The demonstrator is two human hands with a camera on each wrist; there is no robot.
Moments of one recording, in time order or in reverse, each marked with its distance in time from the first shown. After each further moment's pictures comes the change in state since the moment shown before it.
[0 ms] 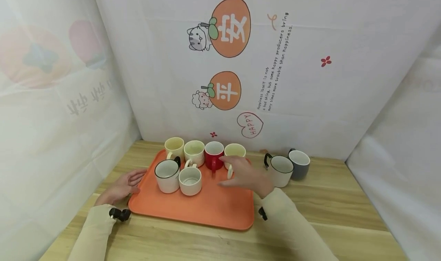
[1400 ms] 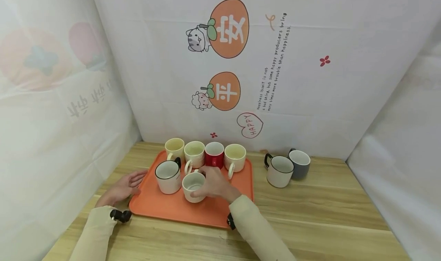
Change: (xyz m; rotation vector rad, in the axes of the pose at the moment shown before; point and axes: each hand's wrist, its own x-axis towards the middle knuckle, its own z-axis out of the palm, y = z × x) left_hand 0.001 -0.004 0.000 -0.007 -0.002 0.023; right_hand 0.041 -0.038 0.086 0.204 0.010 0.143
